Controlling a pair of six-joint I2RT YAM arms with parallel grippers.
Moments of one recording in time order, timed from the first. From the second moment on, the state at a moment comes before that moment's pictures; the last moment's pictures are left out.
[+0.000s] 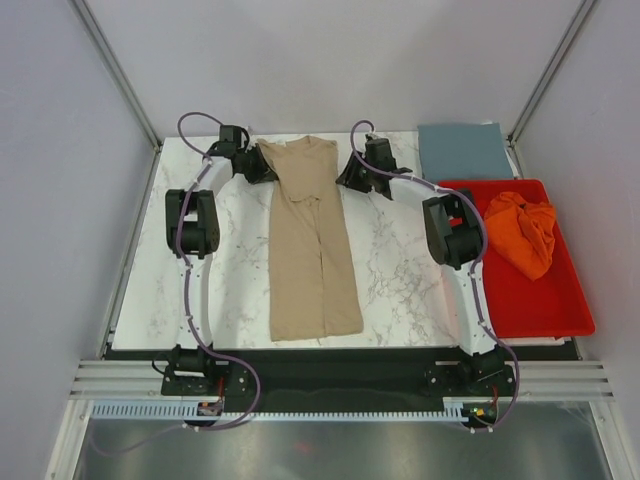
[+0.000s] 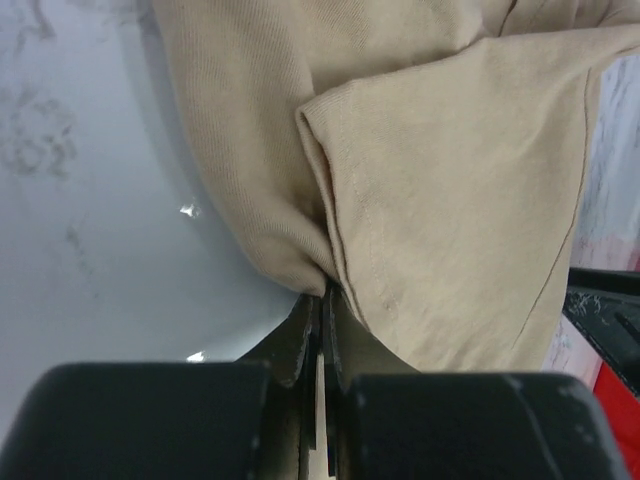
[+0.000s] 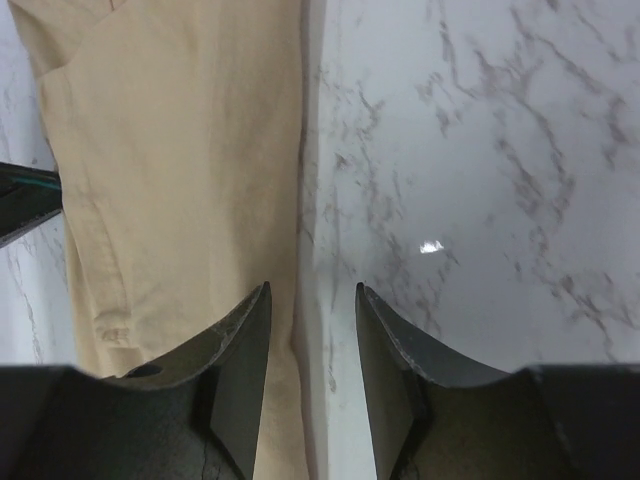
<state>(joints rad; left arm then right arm) -0.06 2.52 2.10 -0.44 0.47 -0.48 0.35 2.42 1.84 -0.05 -0.18 0.62</state>
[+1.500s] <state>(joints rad) -0.40 1.31 0.57 -0.44 0.32 -0.59 0.84 1.22 0.42 -0.12 -0.14 0.92</state>
